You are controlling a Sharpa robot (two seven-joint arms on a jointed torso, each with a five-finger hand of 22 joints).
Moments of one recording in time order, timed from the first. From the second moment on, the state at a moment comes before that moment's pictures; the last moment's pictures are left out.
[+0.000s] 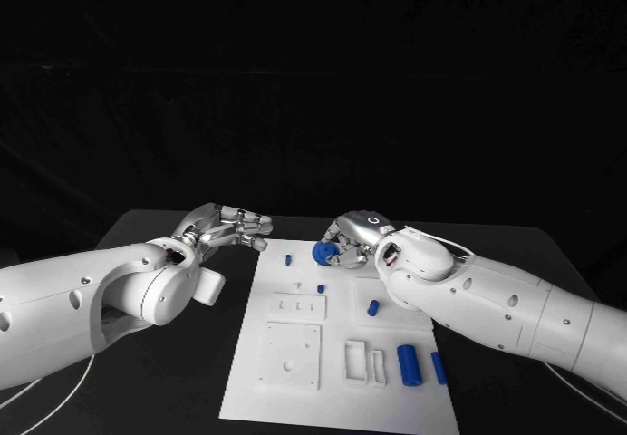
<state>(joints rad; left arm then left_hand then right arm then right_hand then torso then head) 1.51 -0.84 -0.23 1.54 -0.13 -0.40 0.24 1.36 -0.01 0.16 -0.17 0.22 1.12 0.12 0.06 0.08 1.27 0.07 0.06 0.06 1.28 0.03 0.31 0.15 0.05 0.92 0.01 0.57 0.41 1.19 -0.57 0.15 1.27 -1.81 -0.30 -0.18 1.21 -0.11 0.42 -0.13 0.28 1.14 0.08 0.06 0.03 1.31 -0.03 1.15 1.23 1.45 -0.08 1.11 1.02 0.08 1.47 -0.10 0.91 1.31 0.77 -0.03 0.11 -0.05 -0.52</state>
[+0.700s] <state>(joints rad) 1.51 -0.84 -0.23 1.54 -0.13 -0.40 0.24 1.36 -0.01 0.16 -0.17 0.22 1.12 0.12 0.06 0.08 1.27 0.07 0.06 0.06 1.28 0.03 0.31 0.15 0.05 0.92 0.01 0.57 0.41 1.19 -0.50 0.10 1.20 -1.85 -0.32 -0.19 1.22 -0.12 0.43 -0.13 0.28 1.14 0.08 0.06 0.03 1.31 -0.02 1.15 1.23 1.45 -0.08 1.11 1.01 0.08 1.47 -0.10 0.92 1.31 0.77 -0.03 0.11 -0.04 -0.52</state>
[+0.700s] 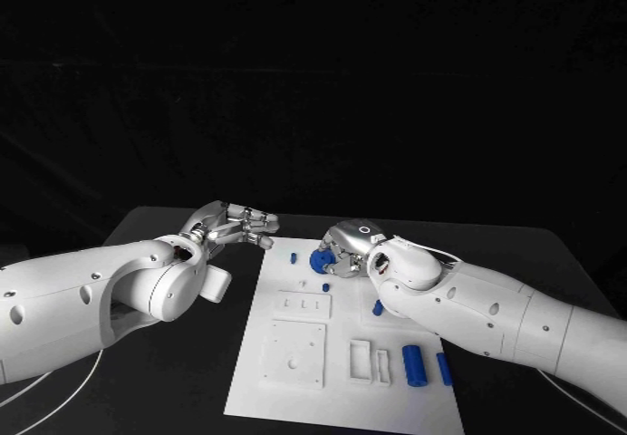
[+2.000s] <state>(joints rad) 1.51 -0.83 -0.23 1.53 -0.13 -0.40 0.24 1.35 -0.01 0.16 -0.17 0.22 1.12 0.12 0.06 0.08 1.27 0.08 0.06 0.06 1.28 0.03 0.31 0.15 0.05 0.92 0.01 0.57 0.42 1.19 -0.45 0.08 1.13 -1.88 -0.34 -0.21 1.11 -0.16 0.43 -0.02 0.24 1.08 0.08 0.07 0.07 1.29 -0.01 1.11 1.19 1.45 -0.08 1.09 1.00 0.08 1.47 -0.10 0.91 1.31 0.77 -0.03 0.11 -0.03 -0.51</state>
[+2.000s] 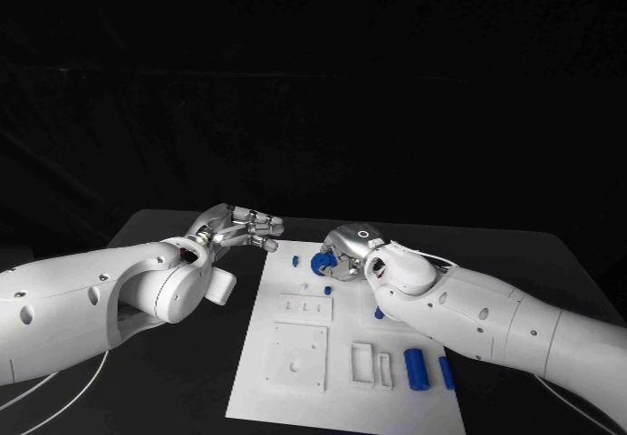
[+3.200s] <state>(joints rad) 1.51 -0.84 -0.23 1.53 -0.13 -0.40 0.24 1.35 -0.02 0.16 -0.16 0.22 1.11 0.12 0.06 0.08 1.26 0.08 0.06 0.06 1.28 0.03 0.31 0.15 0.05 0.92 0.01 0.55 0.41 1.19 -0.50 0.08 1.15 -1.78 -0.30 -0.21 1.03 -0.18 0.40 0.07 0.16 1.08 0.09 0.06 0.06 1.28 -0.01 1.11 1.19 1.45 -0.08 1.09 1.02 0.08 1.47 -0.10 0.90 1.31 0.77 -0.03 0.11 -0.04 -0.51</state>
